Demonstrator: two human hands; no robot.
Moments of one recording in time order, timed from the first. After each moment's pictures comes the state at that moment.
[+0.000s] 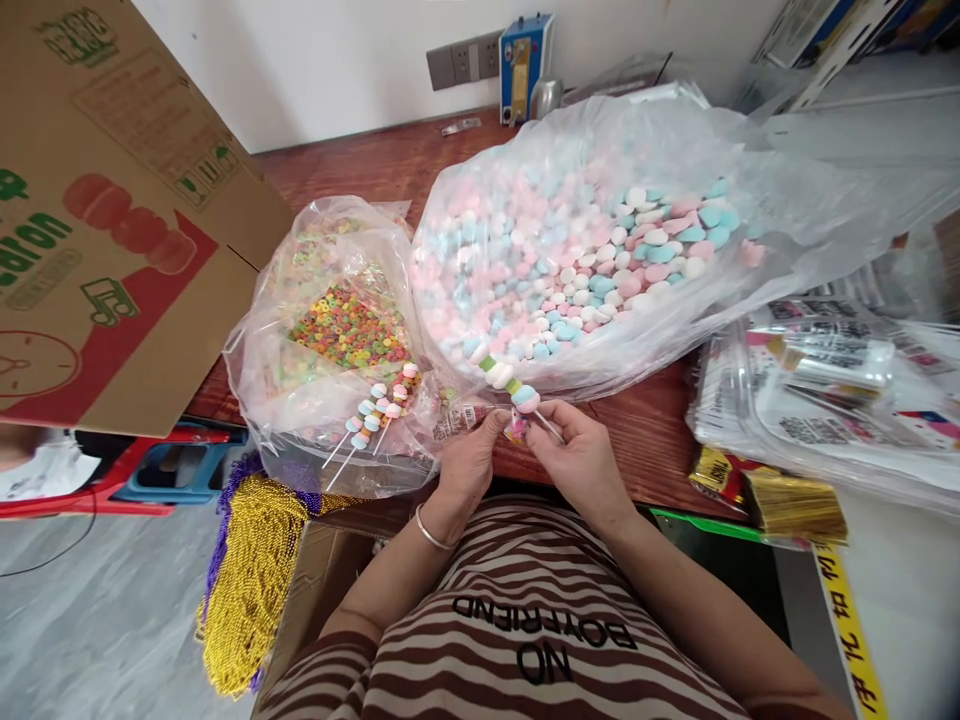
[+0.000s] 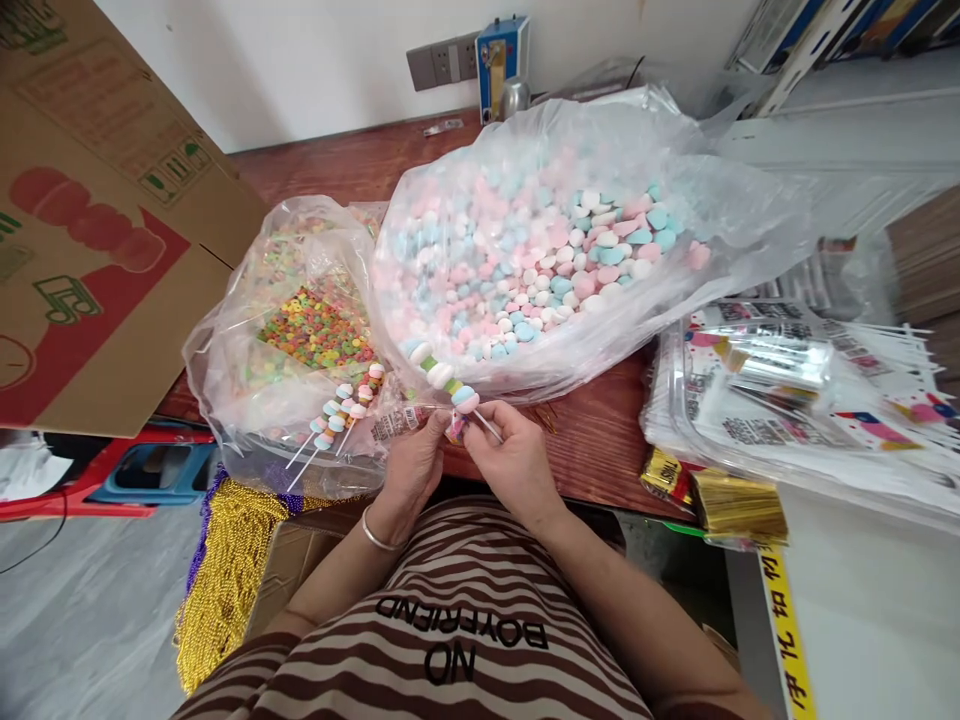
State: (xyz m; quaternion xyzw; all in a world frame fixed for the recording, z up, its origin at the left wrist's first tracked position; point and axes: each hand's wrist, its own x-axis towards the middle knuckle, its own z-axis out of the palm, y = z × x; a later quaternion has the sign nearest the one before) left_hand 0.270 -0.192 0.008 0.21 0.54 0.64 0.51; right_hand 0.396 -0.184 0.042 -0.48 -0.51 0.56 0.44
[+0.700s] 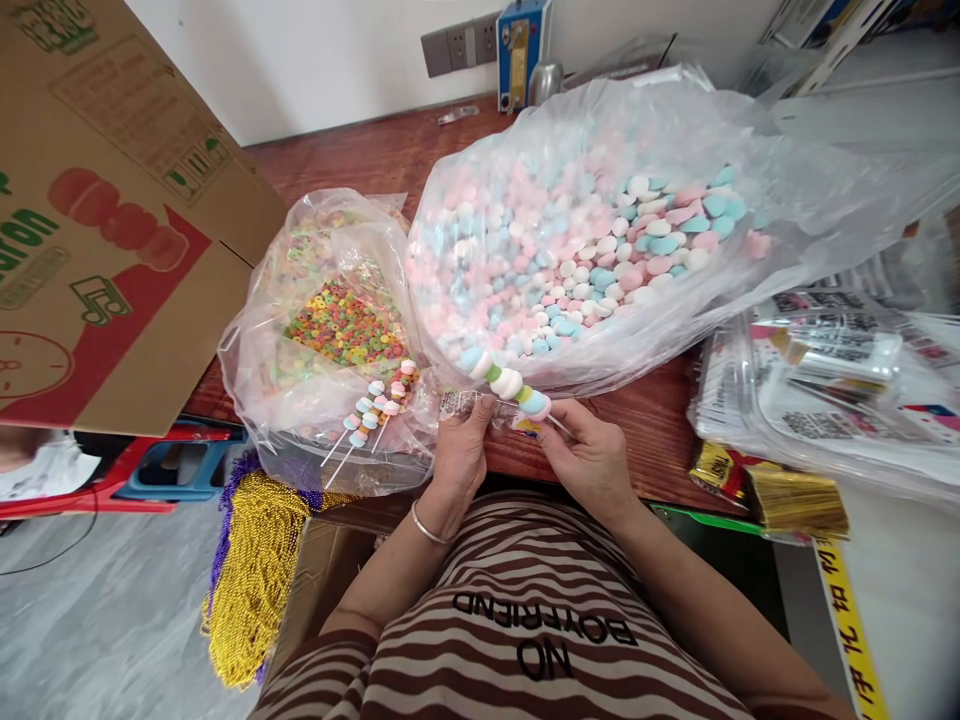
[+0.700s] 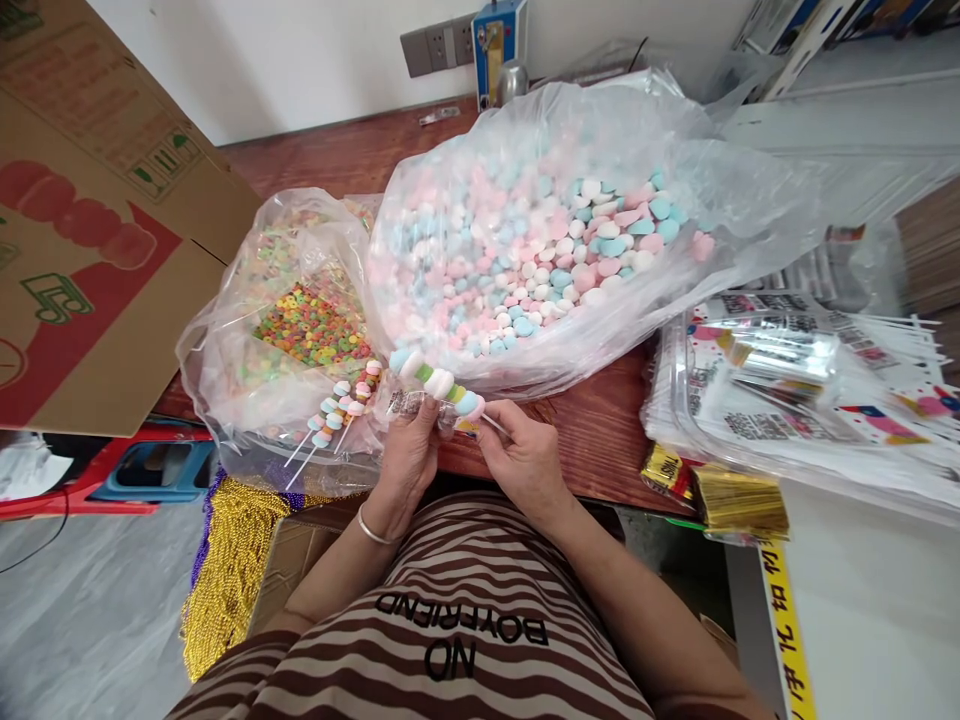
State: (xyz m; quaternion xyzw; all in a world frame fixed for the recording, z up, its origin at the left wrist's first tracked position) left_hand 0.266 -0.183 0.018 0.17 0.49 0.66 0.54; right_hand 0.413 -0.185 0.028 -0.49 -0.65 0.37 0.44
